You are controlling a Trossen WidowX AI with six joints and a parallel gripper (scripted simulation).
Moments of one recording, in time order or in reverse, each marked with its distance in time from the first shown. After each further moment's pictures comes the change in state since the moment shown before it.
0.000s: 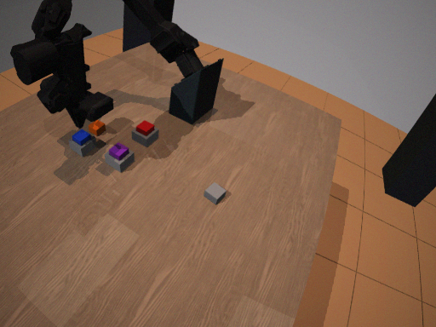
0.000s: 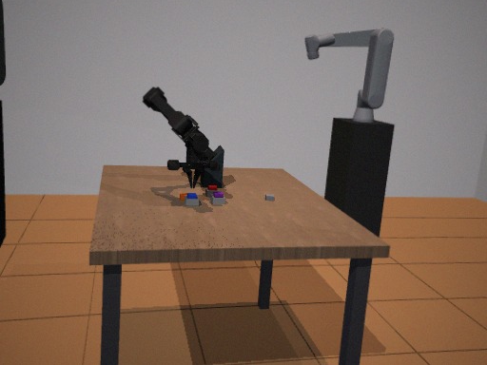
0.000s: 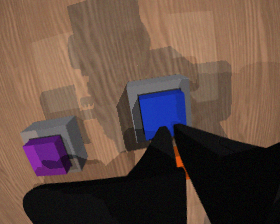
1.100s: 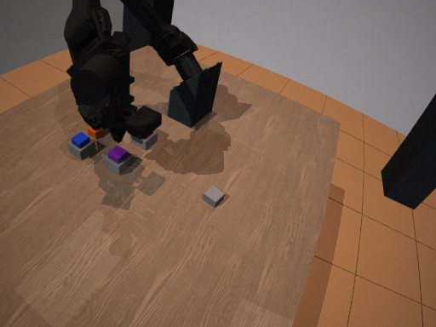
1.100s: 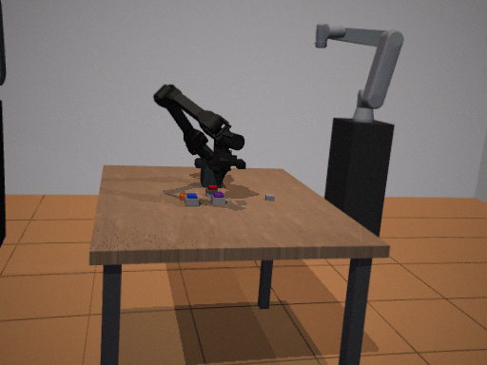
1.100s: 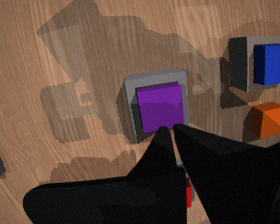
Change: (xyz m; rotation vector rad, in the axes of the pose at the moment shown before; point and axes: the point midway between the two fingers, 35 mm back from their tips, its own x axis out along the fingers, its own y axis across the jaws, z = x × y) arm -0.005 0.104 -0.024 0.007 0.018 0.005
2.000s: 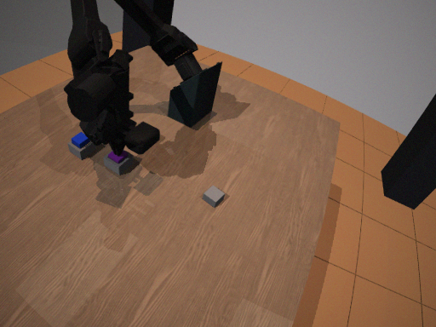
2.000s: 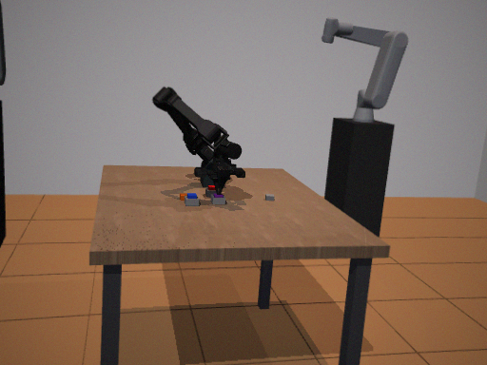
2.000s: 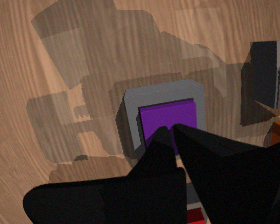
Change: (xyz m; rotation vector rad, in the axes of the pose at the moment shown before) arm 0.035 0.000 0.003 0.004 -0.018 0.001
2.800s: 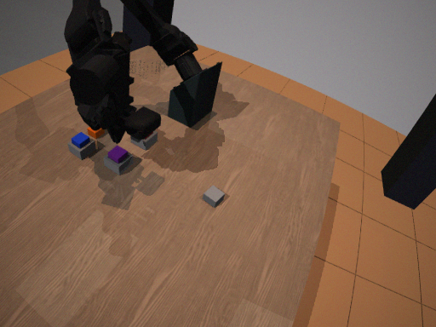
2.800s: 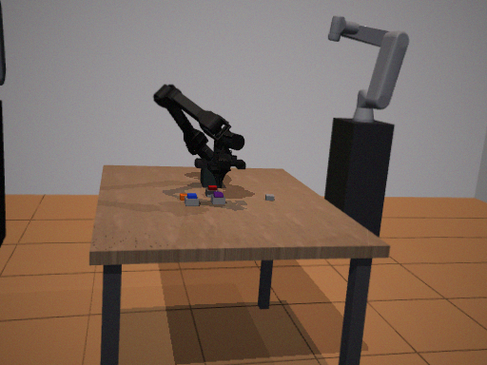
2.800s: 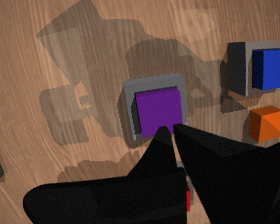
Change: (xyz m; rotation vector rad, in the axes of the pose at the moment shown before) arm -0.034 -0.001 -0.001 -0.011 0.005 -0.010
